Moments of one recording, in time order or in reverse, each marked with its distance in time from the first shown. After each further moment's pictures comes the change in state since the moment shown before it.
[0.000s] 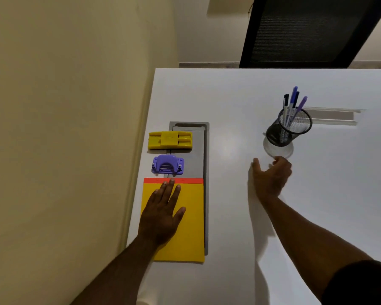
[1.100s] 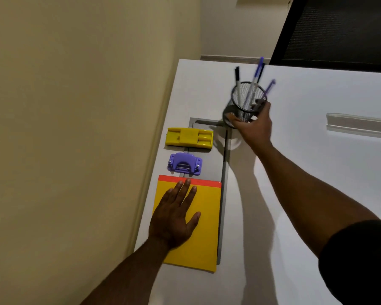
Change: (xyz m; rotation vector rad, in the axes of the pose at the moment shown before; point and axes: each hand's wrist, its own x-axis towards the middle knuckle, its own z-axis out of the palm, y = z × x) left_hand 0.000 0.001 0.010 -0.053 0.069 0.004; right_hand 0.050 -0.144 0.070 0.374 -0.466 -0.199
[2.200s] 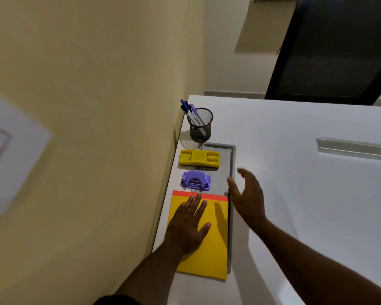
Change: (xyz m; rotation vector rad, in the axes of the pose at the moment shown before) left_hand 0.005 0.002 -0.022 -0.011 -0.223 -0.016; right_hand -0.159 -0.009 -0.011 -0.215 -0.120 -0.087
